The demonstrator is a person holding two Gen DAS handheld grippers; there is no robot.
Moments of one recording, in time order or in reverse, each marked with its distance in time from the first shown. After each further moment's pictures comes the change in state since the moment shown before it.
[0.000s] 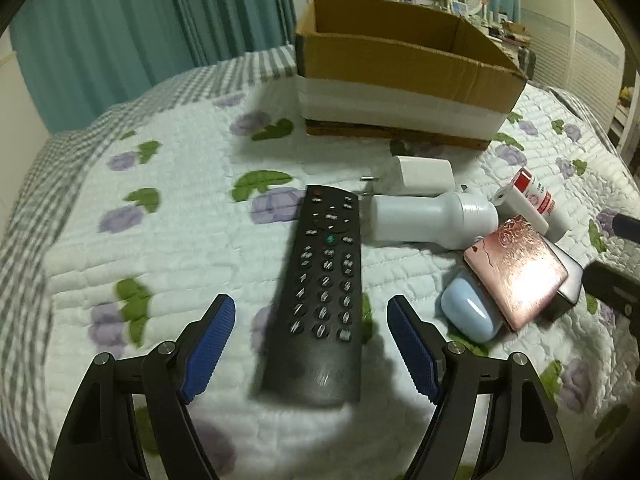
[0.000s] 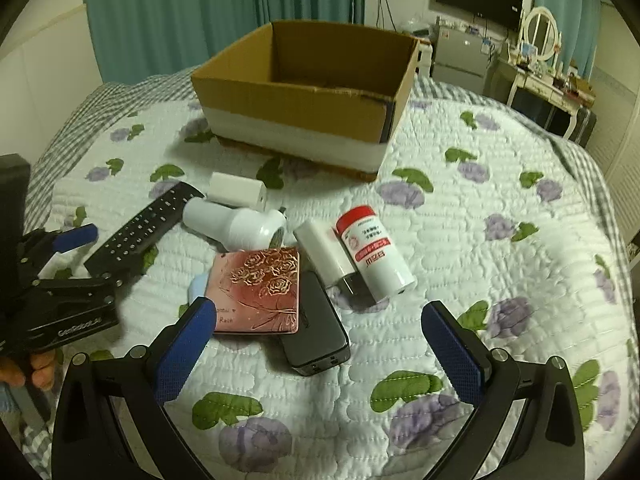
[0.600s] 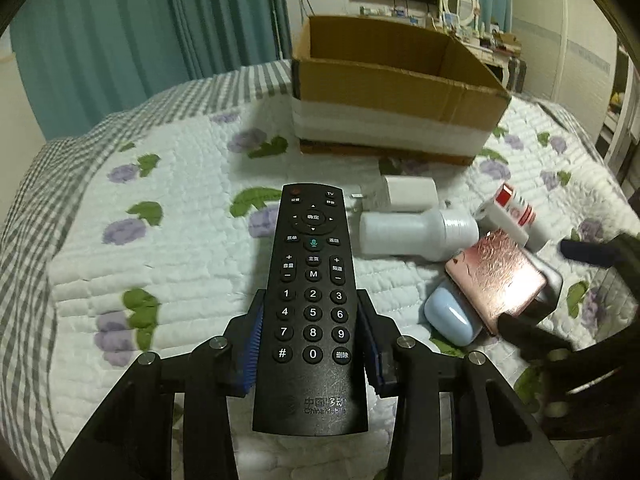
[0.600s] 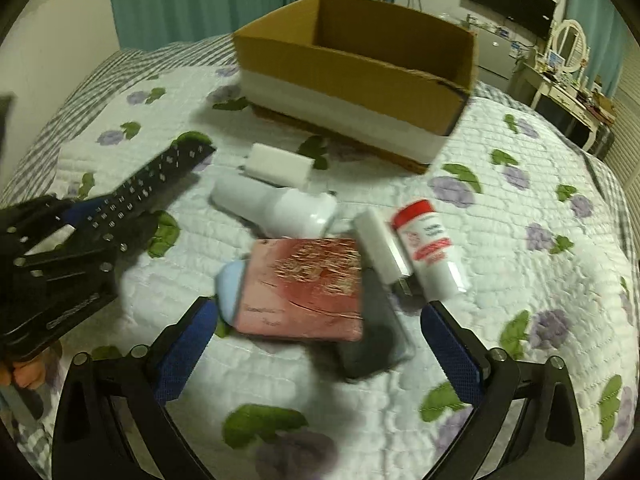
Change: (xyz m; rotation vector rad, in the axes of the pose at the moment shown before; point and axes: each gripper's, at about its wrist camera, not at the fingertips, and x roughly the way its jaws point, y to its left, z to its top) left arm -0.025 0.008 0.004 -0.010 -0.044 -0.036; right arm 0.026 0.046 0.004 -0.104 0.070 0.018
